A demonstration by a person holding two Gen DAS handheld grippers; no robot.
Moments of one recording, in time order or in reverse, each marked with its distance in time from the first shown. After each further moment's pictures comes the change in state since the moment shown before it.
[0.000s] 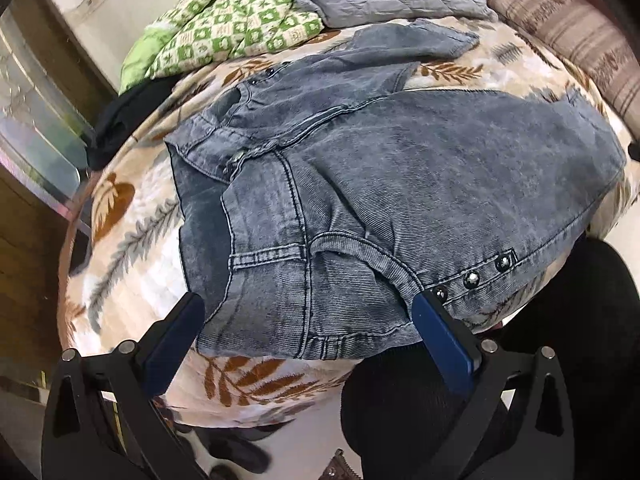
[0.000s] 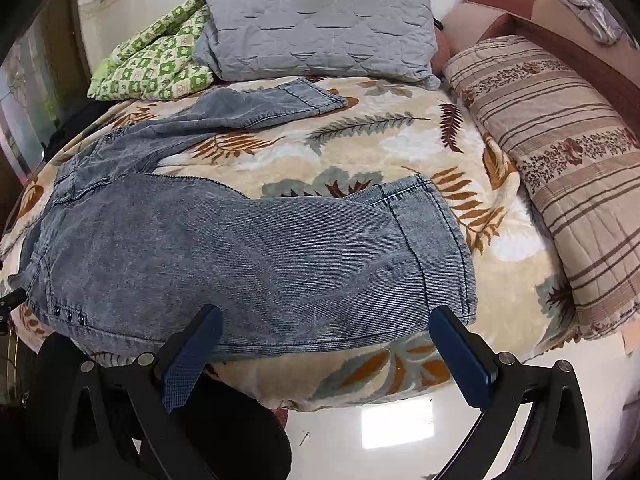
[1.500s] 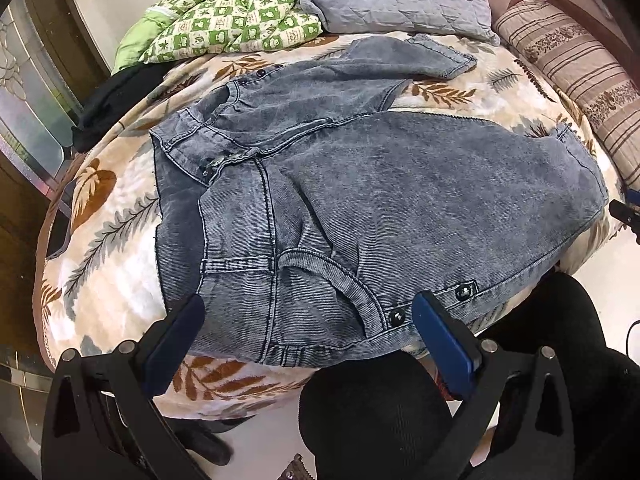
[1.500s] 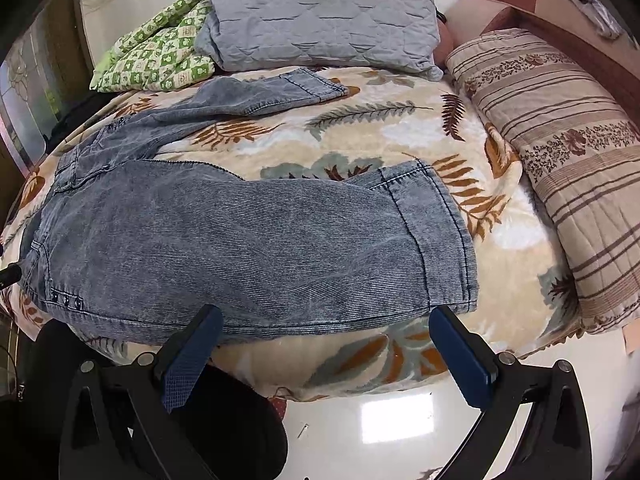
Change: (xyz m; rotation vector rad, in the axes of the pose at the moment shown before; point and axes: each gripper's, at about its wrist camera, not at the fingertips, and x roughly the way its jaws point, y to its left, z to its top) left arm -0.007 -0.004 0.016 -0.111 0.014 -0.097; right arm 0.004 -0.004 -0.009 0.002 0.029 0.009
